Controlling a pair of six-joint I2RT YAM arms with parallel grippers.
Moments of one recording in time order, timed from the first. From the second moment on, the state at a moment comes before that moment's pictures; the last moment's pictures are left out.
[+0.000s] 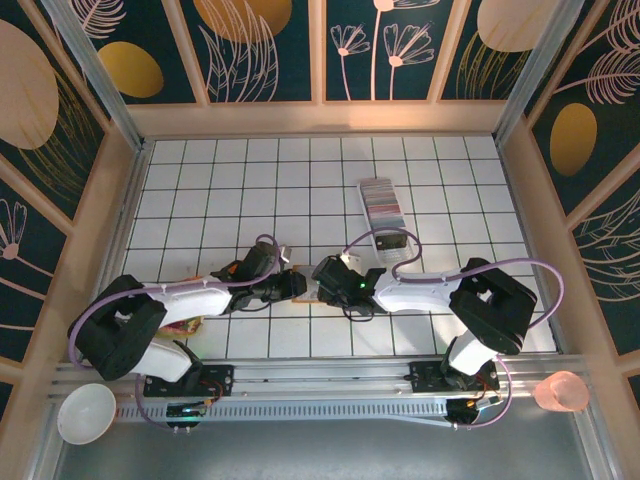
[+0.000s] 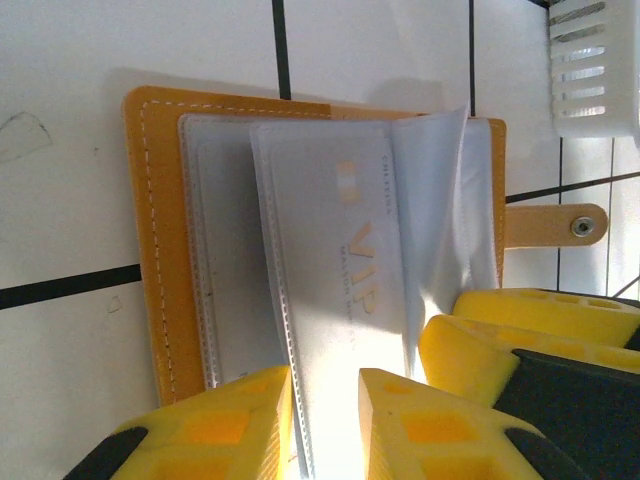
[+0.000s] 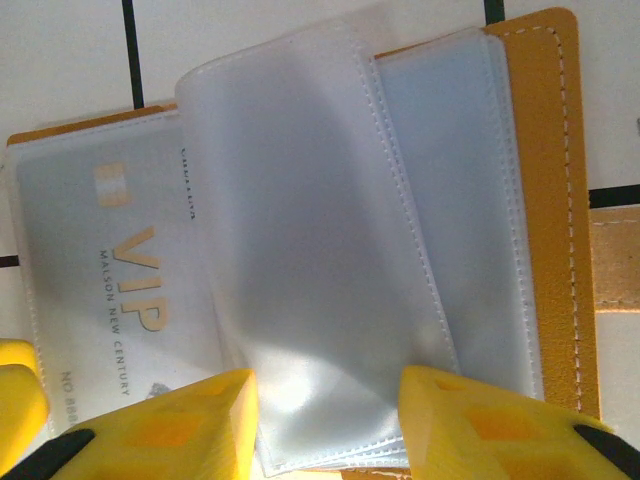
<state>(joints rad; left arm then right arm) -0.72 1.43 0.51 0.10 0.30 -0.90 1.07 1.59 0.77 -0.26 0.23 1.13</state>
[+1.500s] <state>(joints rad) -0.73 1.47 0.52 0.07 0.23 -0.89 1.07 1.59 0.77 -0.26 0.23 1.13</state>
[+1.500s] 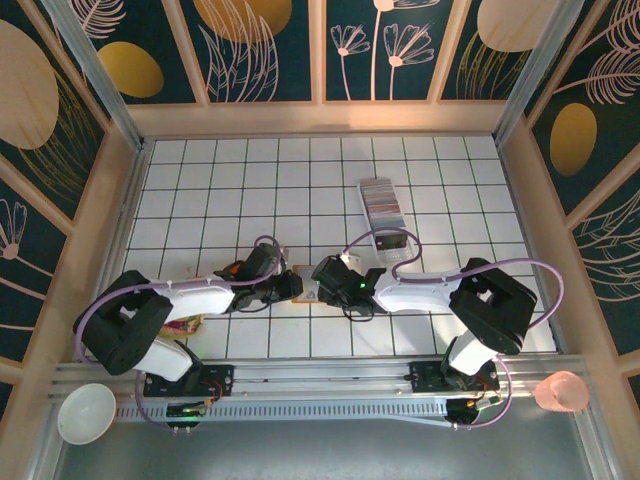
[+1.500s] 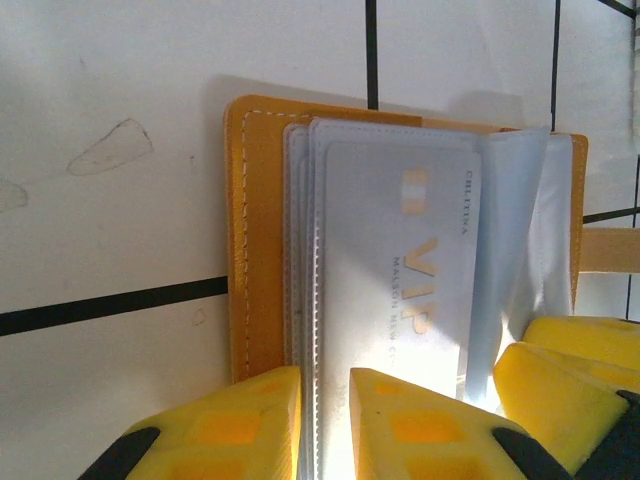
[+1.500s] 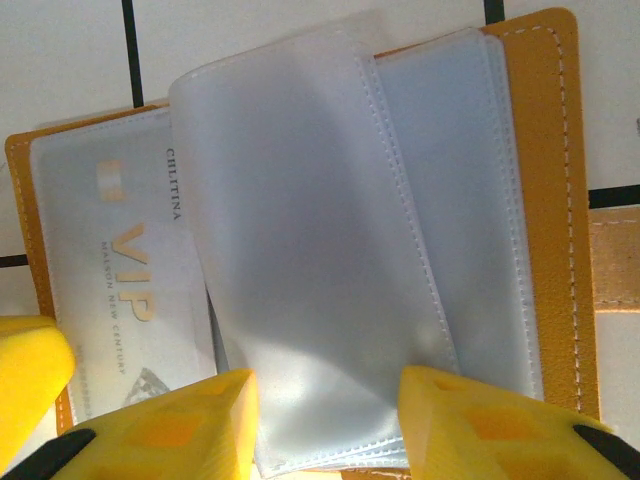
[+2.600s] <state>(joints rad) -0.73 1.36 0.52 0.05 0.10 -0.93 1.07 1.60 0.77 -0.24 0.23 1.13</state>
